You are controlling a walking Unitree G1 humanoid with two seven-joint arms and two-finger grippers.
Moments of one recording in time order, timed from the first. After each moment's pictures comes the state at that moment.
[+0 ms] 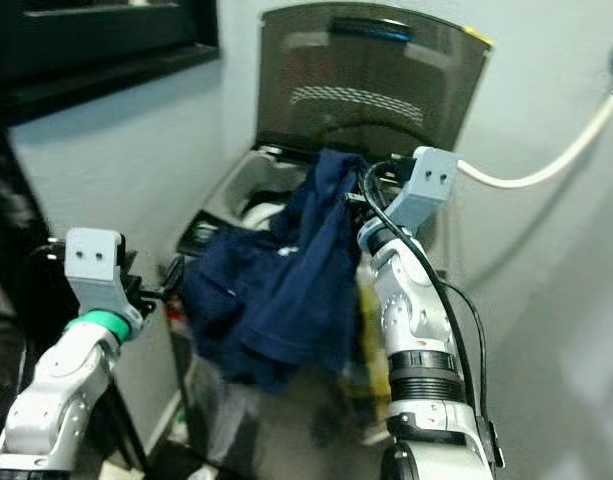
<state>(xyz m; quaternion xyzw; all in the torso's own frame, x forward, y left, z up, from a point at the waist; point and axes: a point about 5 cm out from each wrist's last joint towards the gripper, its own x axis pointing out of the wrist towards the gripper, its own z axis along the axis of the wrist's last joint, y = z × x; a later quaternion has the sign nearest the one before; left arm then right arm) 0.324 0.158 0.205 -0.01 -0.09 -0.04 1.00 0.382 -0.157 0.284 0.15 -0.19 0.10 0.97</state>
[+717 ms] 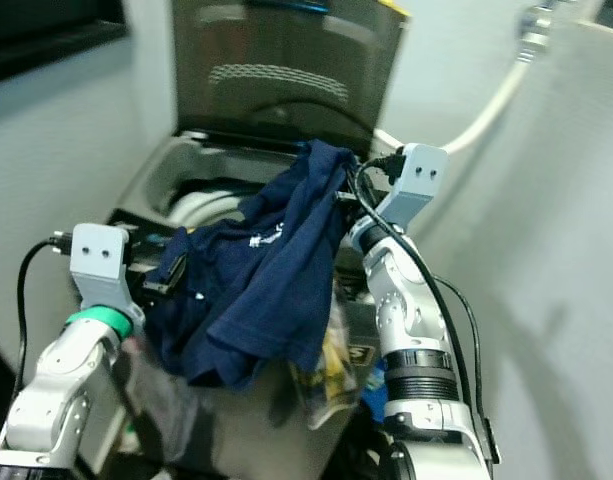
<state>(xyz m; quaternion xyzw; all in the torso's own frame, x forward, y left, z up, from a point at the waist) 0.325 0.153 0.211 0.01 -0.10 -0.05 0.99 0.382 -0.154 0.285 0.15 -0.19 0.11 0.96</state>
